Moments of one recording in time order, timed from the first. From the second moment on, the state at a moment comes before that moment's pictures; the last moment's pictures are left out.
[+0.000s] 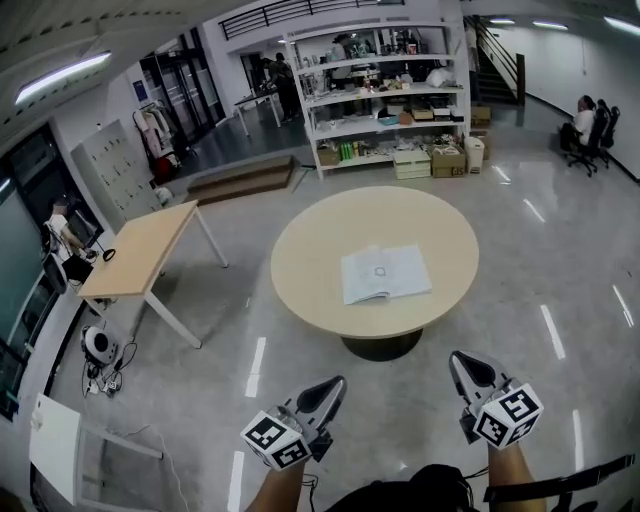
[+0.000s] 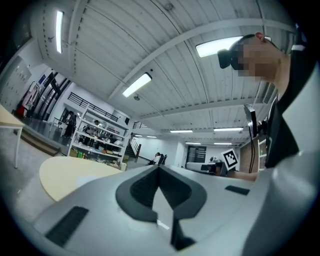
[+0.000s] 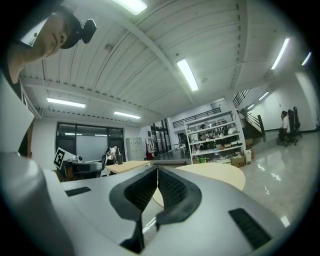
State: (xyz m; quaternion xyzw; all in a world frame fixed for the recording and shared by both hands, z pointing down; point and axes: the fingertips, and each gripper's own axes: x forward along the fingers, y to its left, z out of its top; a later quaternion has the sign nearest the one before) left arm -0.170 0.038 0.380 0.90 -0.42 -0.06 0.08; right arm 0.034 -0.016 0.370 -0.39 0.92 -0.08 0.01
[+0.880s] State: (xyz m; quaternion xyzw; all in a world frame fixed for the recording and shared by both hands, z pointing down) left arm -0.159 -0.259 0.377 0.86 -0.51 -0.06 0.08; right arm 0.033 -0.338 0.372 -0.30 0.95 -0.08 0.02
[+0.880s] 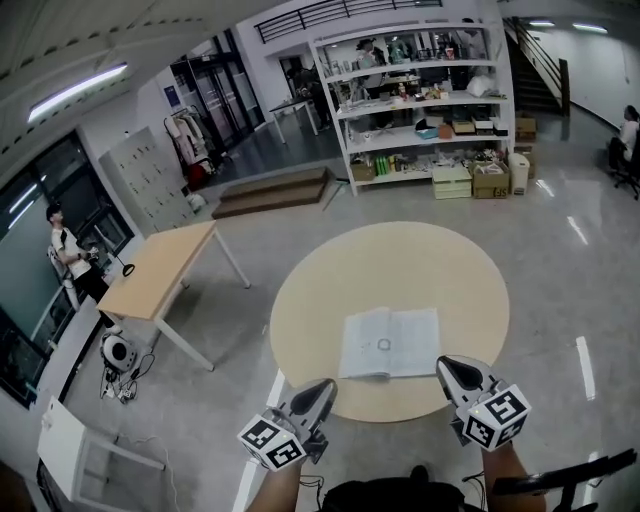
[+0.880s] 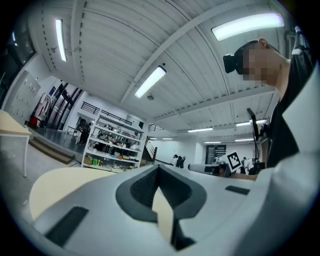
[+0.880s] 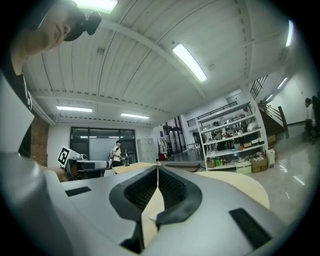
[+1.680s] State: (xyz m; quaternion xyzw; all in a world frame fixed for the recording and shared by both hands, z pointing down) left arm -0.274 -0.381 0.414 0.87 -0.48 -0.04 0.11; right arm -0.091 -0.456 0.407 -0.33 0.94 -0.09 -0.02
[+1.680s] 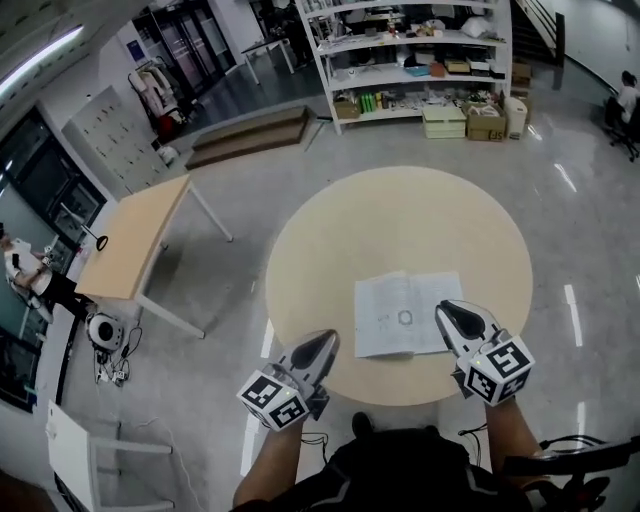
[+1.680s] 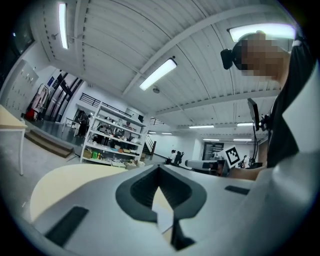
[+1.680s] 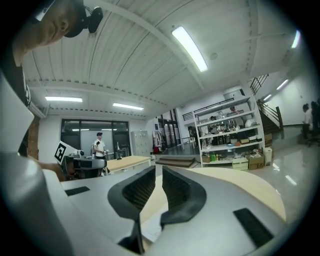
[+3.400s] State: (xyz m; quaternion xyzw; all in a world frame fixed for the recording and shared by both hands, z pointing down) left arm -0.279 -0.406 0.645 0.85 -0.44 0.07 0.28; right arm -0.193 -0.449 0.726 -0.18 0.81 0.25 -0.49
